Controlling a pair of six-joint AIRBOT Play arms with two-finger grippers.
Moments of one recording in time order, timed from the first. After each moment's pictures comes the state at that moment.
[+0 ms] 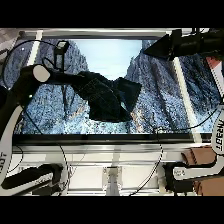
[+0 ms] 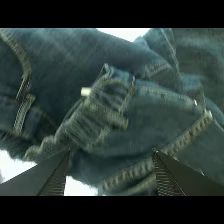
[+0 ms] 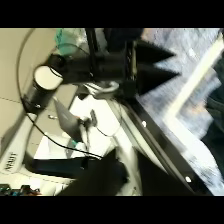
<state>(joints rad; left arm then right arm) -0.24 -1.31 1.30 1.21 -0.87 -1.31 -0.08 -1.55 1.89 -0.37 1.61 1.38</state>
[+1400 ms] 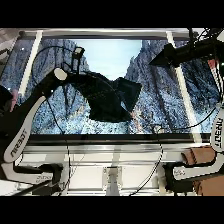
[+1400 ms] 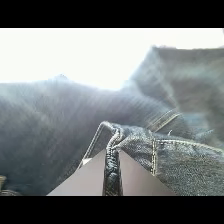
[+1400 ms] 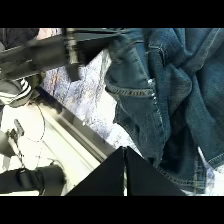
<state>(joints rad) -0.26 -1.52 1.34 0.93 -0.64 -0.94 -0.09 -1.57 1.88 -0.70 1.57 1.43</state>
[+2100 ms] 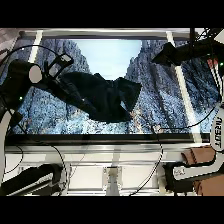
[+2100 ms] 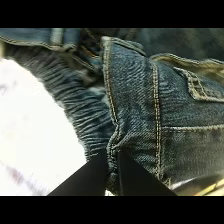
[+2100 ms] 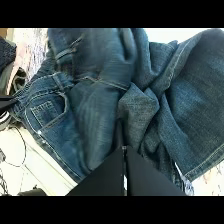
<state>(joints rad) -0.26 -1.21 1.35 1.72 -1.33 -1.12 -0.09 -1.58 1.88 -0.77 1.50 1.45</state>
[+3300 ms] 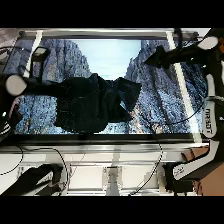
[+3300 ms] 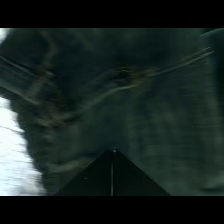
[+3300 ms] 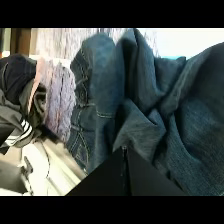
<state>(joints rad) -0.15 -0.98 1.14 1.41 -1.10 -1.43 -0.08 -1.76 1.84 -0.62 1.39 1.40</state>
